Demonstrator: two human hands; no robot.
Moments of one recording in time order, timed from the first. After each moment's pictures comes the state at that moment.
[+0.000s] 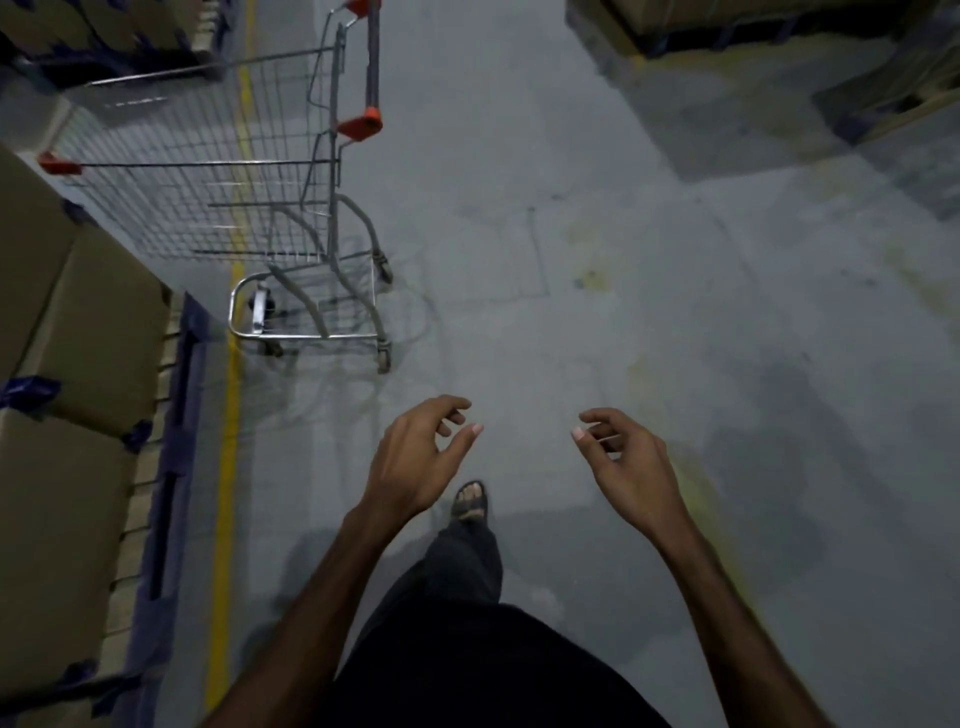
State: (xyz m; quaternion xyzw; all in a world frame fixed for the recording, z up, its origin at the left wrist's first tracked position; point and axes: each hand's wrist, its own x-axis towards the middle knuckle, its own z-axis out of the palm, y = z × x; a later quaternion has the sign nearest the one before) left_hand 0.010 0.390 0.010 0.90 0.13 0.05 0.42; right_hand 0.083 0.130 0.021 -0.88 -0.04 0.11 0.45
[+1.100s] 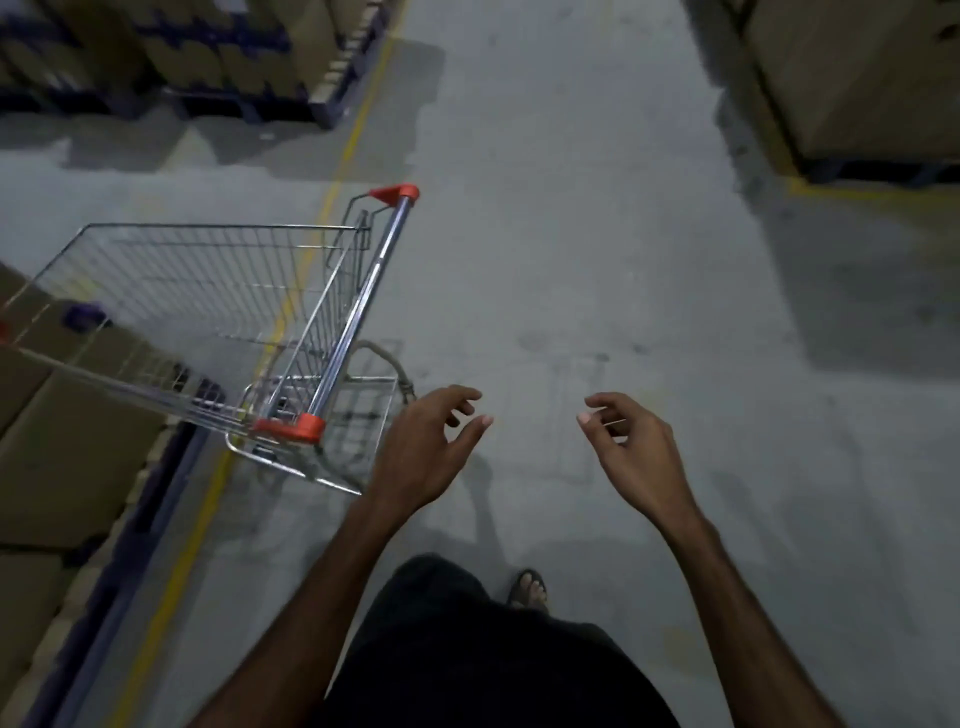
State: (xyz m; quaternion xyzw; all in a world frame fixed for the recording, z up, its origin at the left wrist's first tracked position) left_hand 0.624 0.557 0.049 0.88 0.24 0.15 0.38; right_hand 0.776 0.341 0.053 -0.86 -0.19 0.17 0.44
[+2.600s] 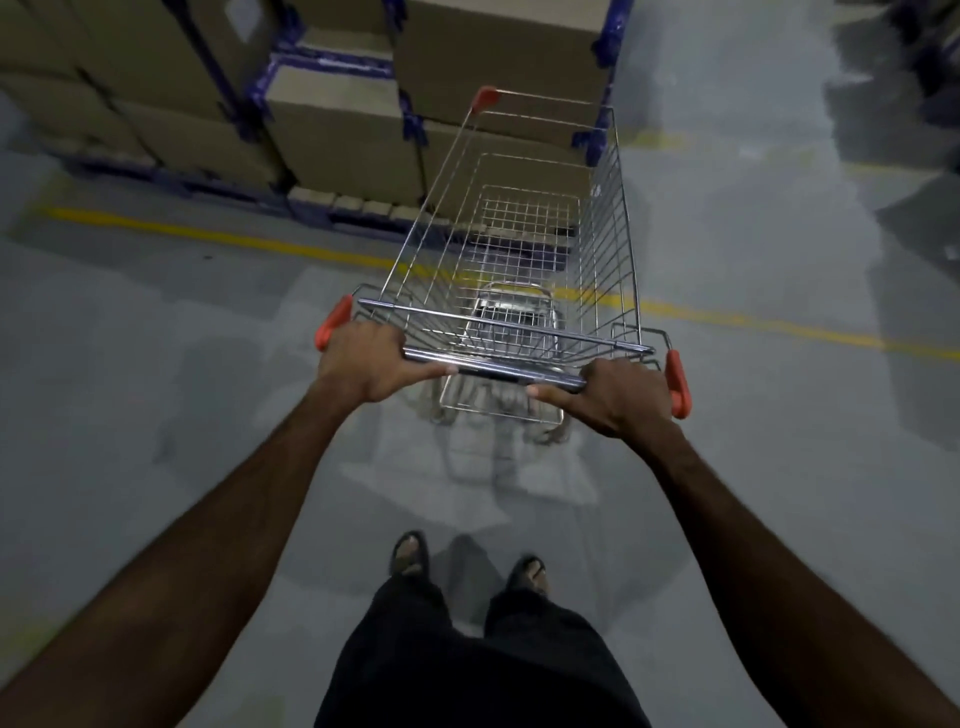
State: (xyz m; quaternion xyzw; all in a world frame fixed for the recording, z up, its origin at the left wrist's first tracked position) left_hand 0.751 0.654 0.031 0.47 0.88 -0.06 0.05; right_hand 1.017 0.843 0.038 -0.35 -0.93 0.09 -0.11
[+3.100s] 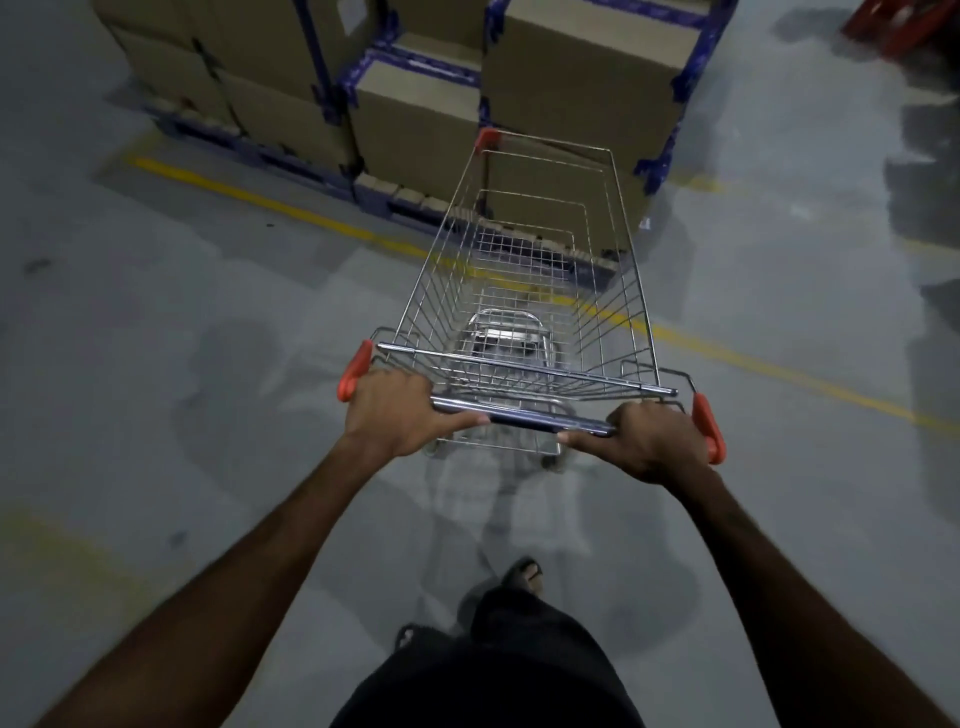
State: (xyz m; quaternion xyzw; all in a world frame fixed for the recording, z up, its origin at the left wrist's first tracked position) left_hand 0.850 0.538 0.039 0.39 0.92 -0.08 0.06; right_hand 1.058 0.782 0.043 -0.26 -0.95 0.07 -0.16
